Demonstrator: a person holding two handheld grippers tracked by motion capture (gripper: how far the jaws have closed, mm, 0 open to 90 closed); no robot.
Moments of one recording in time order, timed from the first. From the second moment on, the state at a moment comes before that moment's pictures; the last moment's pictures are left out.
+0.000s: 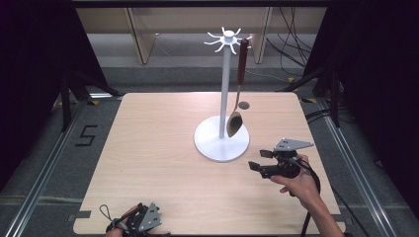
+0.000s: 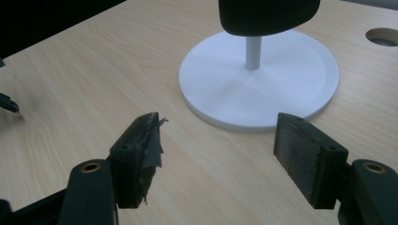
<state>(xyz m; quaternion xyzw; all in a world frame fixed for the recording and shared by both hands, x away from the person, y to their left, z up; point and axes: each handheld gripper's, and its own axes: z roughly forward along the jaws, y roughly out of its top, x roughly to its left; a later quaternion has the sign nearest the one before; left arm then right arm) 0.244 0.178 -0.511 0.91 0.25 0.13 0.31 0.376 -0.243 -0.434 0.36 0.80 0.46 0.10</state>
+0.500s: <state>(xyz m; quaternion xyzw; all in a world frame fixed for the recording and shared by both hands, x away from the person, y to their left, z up) 0.244 0.178 -0.510 0.91 0.24 0.13 0.31 0.369 -0.245 -0.443 0.36 0.81 0.46 0.10</state>
